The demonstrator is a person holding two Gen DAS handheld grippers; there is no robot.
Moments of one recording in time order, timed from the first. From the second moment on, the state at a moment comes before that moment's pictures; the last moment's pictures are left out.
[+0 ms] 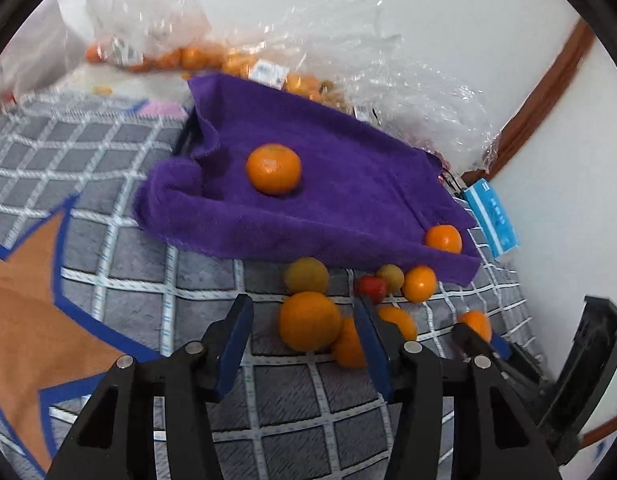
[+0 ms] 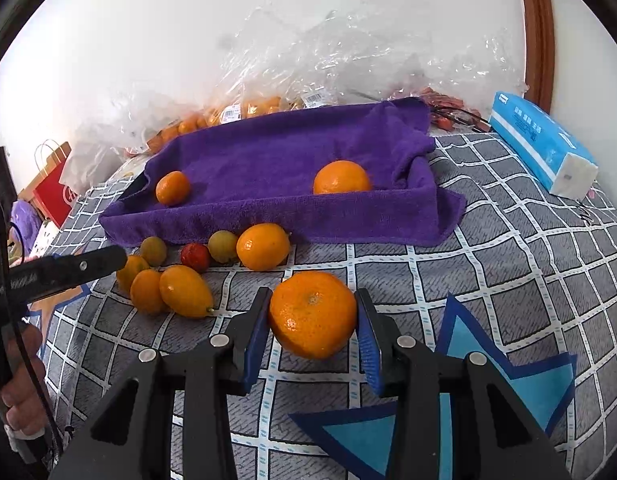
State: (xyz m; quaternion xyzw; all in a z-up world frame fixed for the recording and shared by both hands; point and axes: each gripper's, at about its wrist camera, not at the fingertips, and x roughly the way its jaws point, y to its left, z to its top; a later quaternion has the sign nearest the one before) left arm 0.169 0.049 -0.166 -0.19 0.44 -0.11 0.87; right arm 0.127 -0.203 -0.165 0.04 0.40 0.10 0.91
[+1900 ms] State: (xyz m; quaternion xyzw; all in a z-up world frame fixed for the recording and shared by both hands) left arm 0.142 0.070 -0.162 -0.11 0.37 -0.07 0.92; right arm 0.130 -0.207 -0.170 0.05 0.40 0.09 0.91
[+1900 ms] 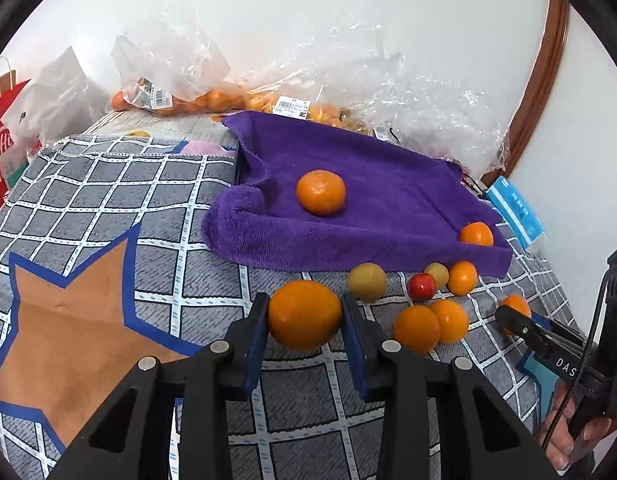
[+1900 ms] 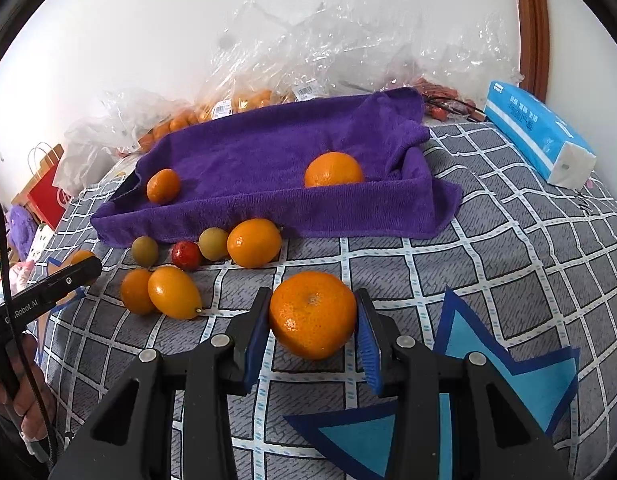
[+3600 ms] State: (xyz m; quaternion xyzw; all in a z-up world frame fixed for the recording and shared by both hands) left arm 0.121 0.072 -0.138 -0.10 0.29 -0.04 0.95; right arm 0.109 -0.211 -0.150 0.06 0.33 0.10 0.94
